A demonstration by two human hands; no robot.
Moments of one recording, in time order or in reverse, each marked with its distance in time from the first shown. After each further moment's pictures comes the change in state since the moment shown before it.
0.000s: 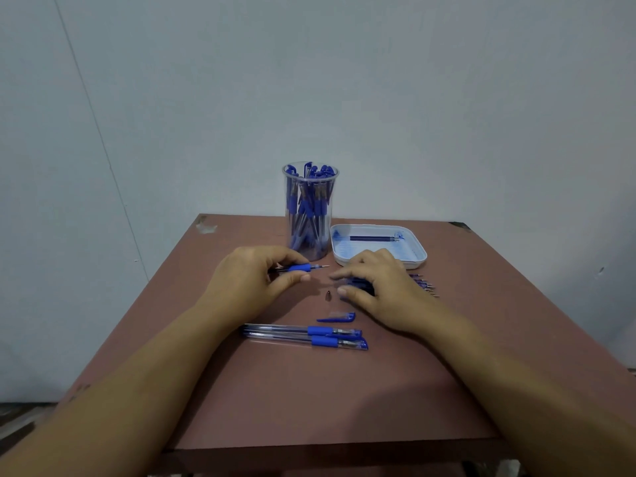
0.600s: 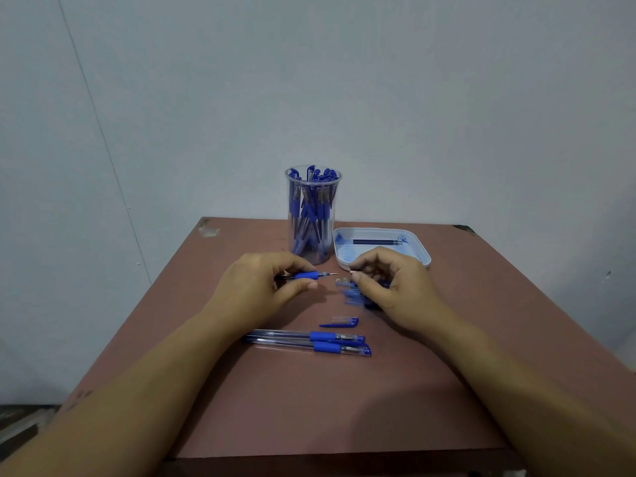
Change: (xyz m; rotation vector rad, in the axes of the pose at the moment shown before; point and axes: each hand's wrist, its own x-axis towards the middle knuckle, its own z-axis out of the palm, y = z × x) left_hand -0.001 0.003 0.003 0.001 -0.034 0.030; right_hand -0.004 -0.007 -0.005 0.502 0.242 0.089
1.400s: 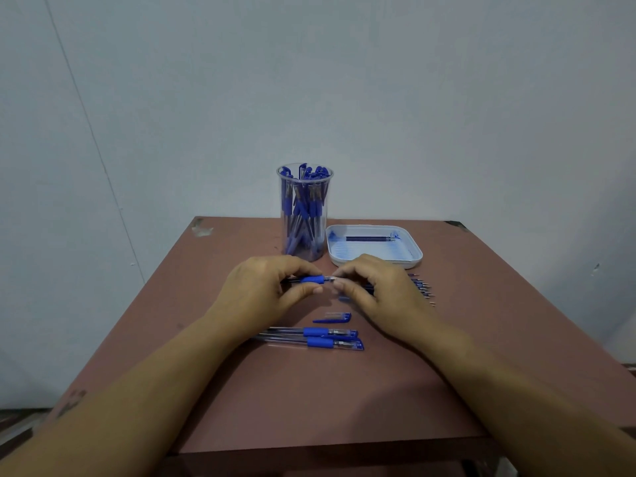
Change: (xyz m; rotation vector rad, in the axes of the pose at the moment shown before) left_hand -0.003 0.018 0.006 0.027 0.001 0.114; right_hand -0.009 -0.004 0.007 -0.254 -0.067 -0.212
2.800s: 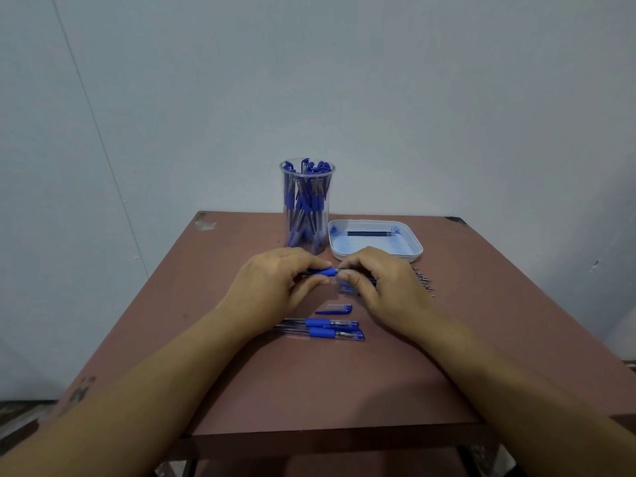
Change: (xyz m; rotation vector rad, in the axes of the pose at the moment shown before) left_hand 0.000 0.009 0.004 0.057 0.093 0.200; right_hand -0.004 -0.006 0.000 -0.056 0.099 -0.058
